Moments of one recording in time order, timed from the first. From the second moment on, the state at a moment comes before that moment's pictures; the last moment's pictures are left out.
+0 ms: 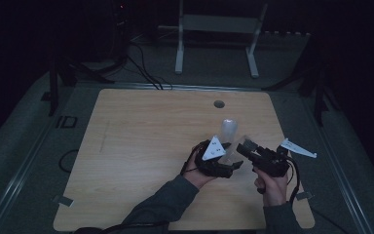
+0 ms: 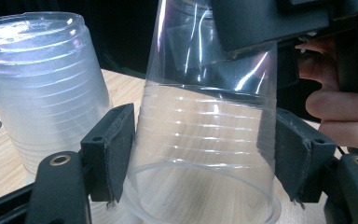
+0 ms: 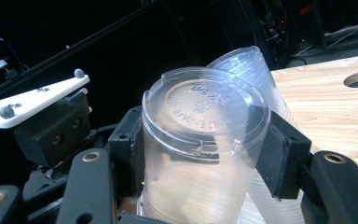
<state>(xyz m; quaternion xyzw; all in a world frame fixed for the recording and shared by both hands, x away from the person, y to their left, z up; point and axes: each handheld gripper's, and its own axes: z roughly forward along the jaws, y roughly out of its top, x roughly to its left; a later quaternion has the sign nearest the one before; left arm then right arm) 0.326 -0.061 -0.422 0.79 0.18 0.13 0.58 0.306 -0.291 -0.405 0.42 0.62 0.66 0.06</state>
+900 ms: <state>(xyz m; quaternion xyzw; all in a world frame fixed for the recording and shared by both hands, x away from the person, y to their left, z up) 0.330 -0.047 -0.410 0.78 0.18 0.13 0.58 0.297 -0.302 -0.403 0.39 0.67 0.62 0.09</state>
